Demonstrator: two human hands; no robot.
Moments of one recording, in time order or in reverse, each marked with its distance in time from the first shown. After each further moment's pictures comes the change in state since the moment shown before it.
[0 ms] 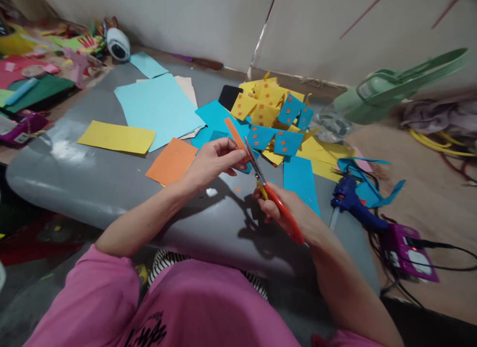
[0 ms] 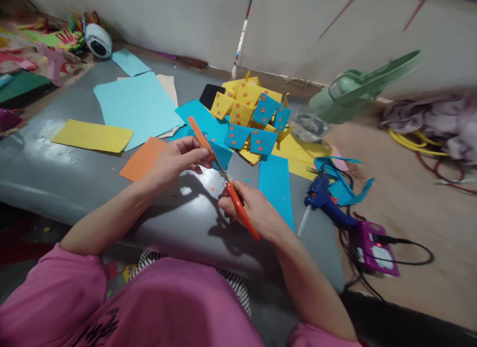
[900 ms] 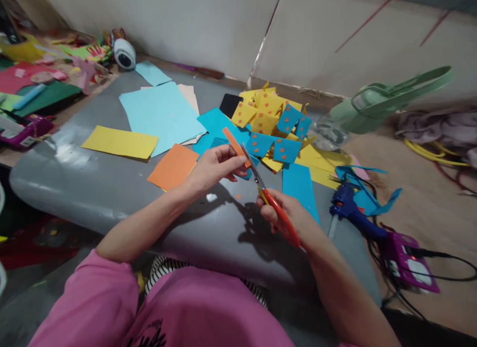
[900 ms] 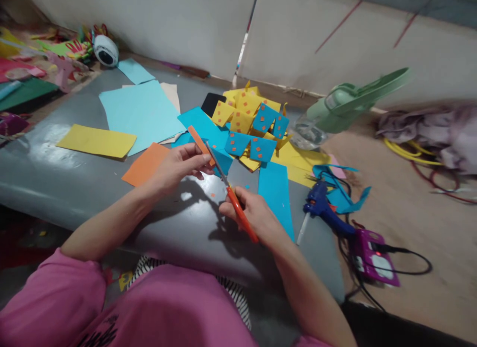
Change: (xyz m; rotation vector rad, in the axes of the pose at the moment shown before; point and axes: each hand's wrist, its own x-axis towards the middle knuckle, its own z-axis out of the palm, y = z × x) left_hand 0.003 -0.003 -0.002 -0.029 -0.035 0.022; right_hand 0.001 0.000 0.001 0.157 0.045 0.053
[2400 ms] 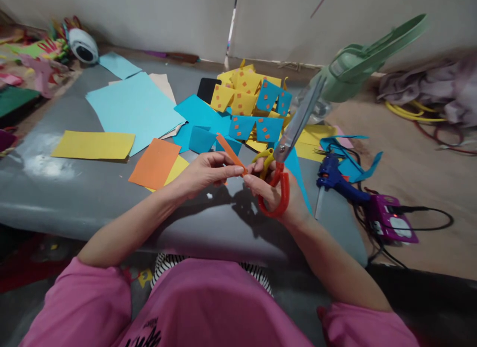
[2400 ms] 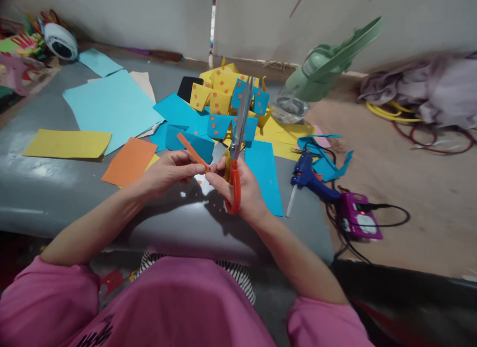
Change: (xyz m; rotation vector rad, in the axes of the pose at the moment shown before) left_hand -0.008 -0.014 0.011 0.128 -0.221 -0.109; right_hand 0.004 0.003 0.020 0.443 0.291 -0.294
